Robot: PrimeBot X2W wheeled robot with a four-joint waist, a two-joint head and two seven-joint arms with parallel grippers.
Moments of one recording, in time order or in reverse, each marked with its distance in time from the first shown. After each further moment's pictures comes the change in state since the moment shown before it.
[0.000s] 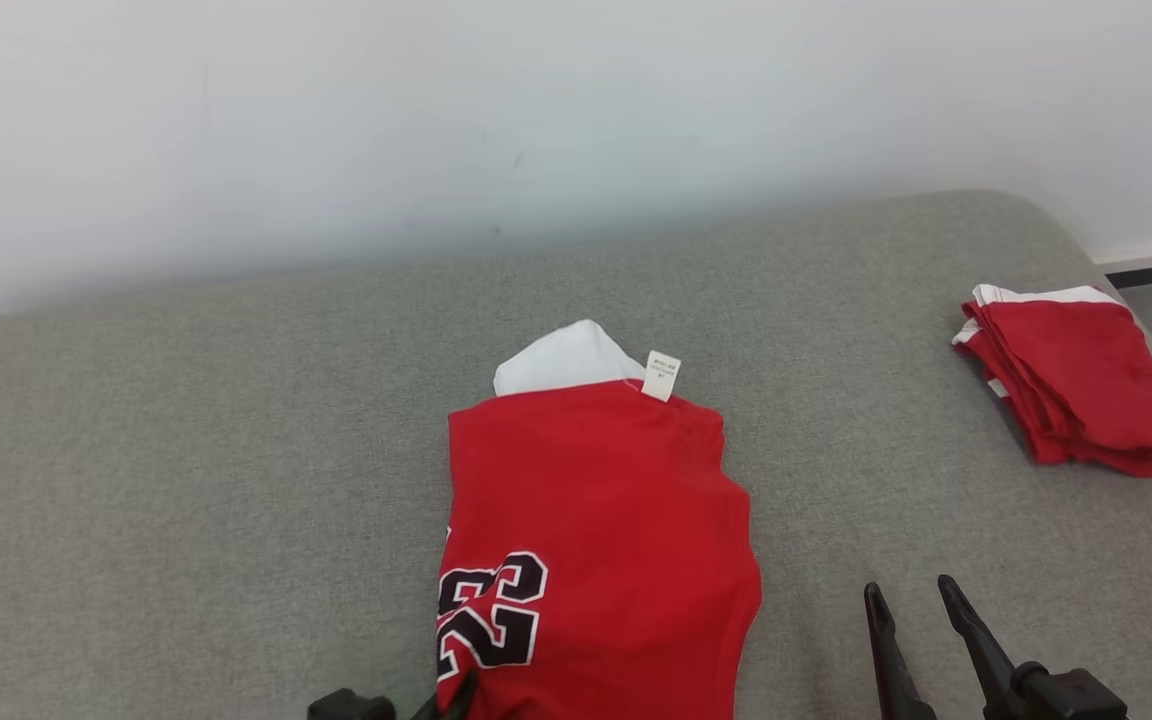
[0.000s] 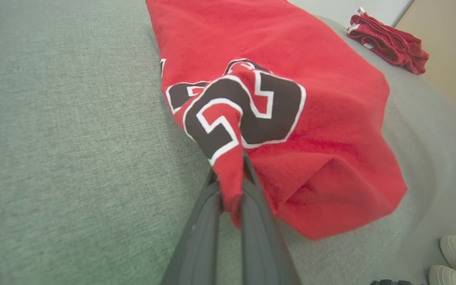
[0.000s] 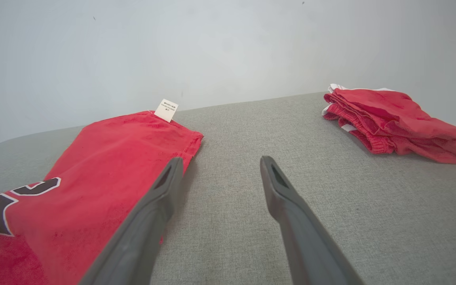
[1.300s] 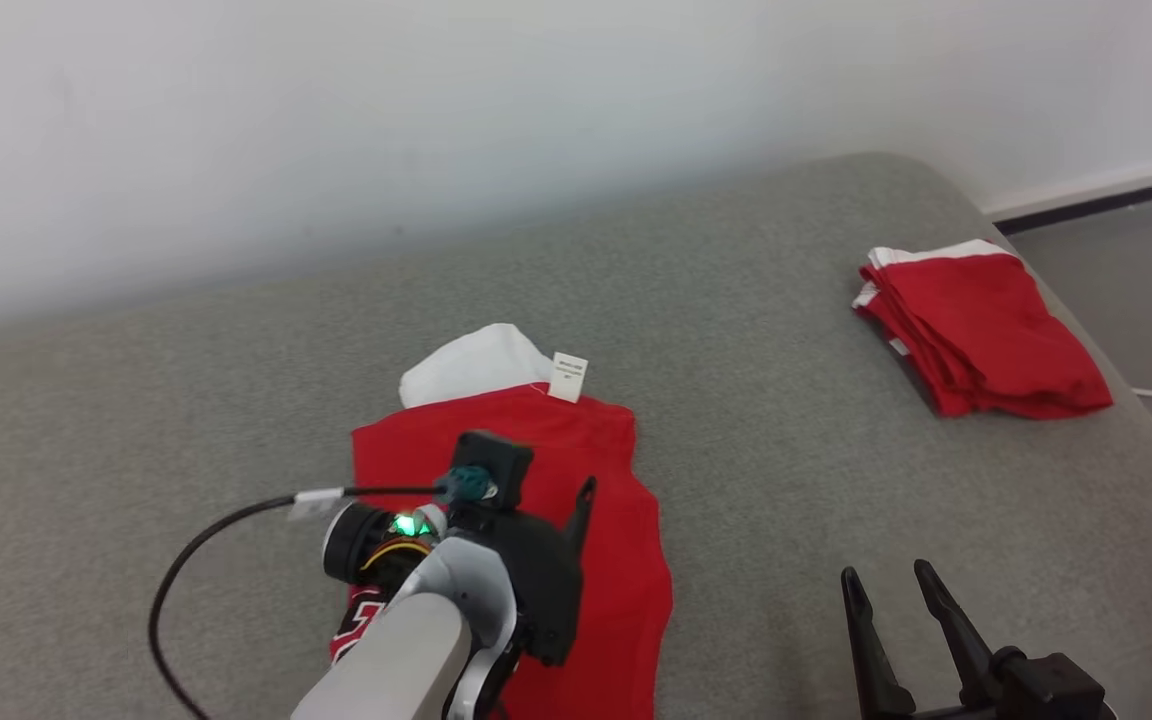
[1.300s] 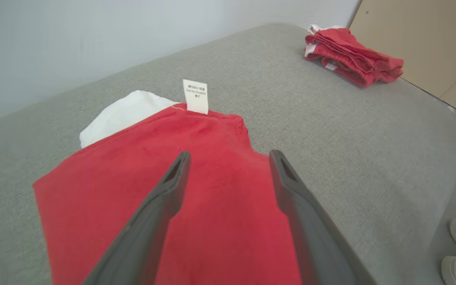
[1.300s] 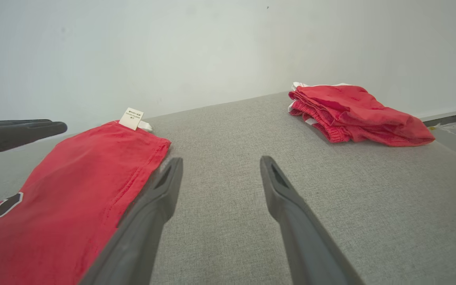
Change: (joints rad) left arm -0.358 -0.103 -0.078 -0.067 0.042 0.196 0.425; right arm -0.030 0.016 0.025 0.015 0.008 0.000 -0.005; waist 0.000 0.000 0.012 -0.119
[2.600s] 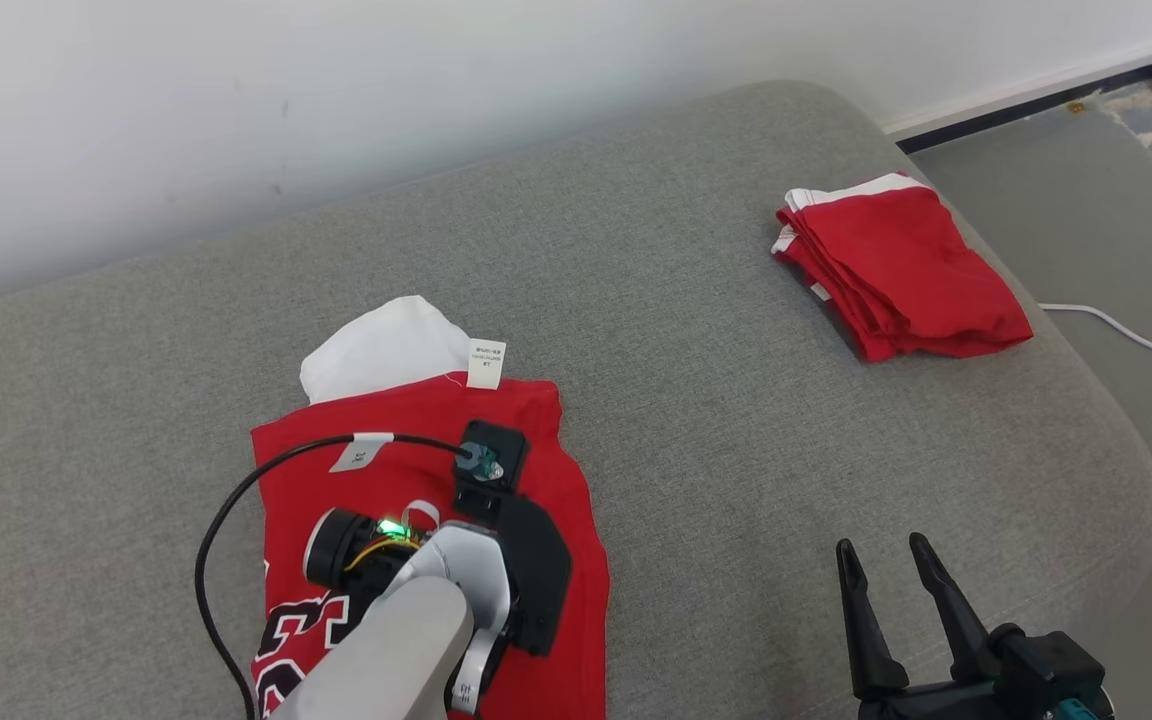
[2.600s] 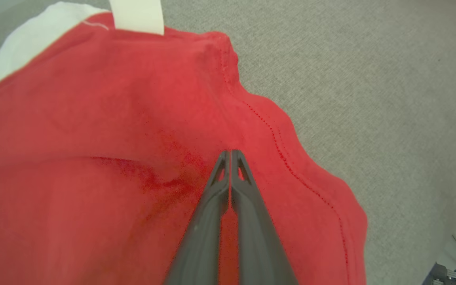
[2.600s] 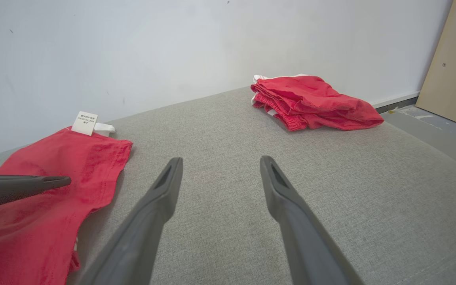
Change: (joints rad) left arm -0.072 -0.005 -0.066 0.131 -0.003 0.100 0.225; right arm -0.036 0.027 -0.010 -0.008 0.014 0.000 -0.002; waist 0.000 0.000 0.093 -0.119
